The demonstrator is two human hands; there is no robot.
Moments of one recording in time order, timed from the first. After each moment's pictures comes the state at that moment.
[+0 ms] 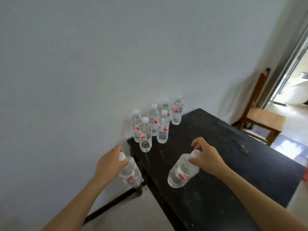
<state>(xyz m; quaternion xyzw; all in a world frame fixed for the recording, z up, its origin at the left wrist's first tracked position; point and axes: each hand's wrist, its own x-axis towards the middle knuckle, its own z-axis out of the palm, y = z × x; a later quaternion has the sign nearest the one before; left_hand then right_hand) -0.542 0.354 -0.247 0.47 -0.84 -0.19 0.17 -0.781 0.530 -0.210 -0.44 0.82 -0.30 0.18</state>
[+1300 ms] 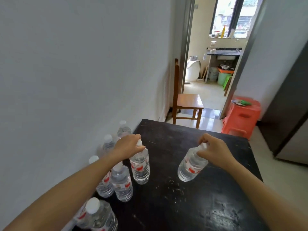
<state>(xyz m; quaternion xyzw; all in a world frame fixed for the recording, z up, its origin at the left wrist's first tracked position) -0.926 0.168 -0.232 0.03 -0.99 -0.14 0.02 -0.954 0.455 -0.214 -0.16 0.93 -0.32 -0.02</state>
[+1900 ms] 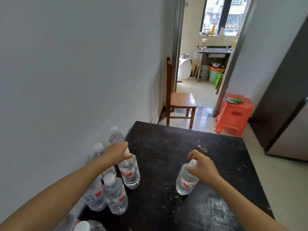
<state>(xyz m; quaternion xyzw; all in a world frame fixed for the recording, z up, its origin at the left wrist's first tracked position) -0.967 0.129 -0.266 0.03 -0.99 -0.08 -0.06 -0.969 0.438 -0.266 -0.10 0.95 -0.28 0.06</state>
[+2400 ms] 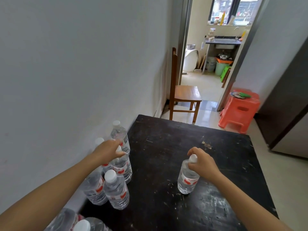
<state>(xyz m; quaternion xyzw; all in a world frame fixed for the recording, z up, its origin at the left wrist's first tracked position) -0.957 0.099 -0.271 0.03 -1.00 -0.06 -0.06 -0.991 0.424 -0.280 -0.10 0.95 -0.28 0.10</state>
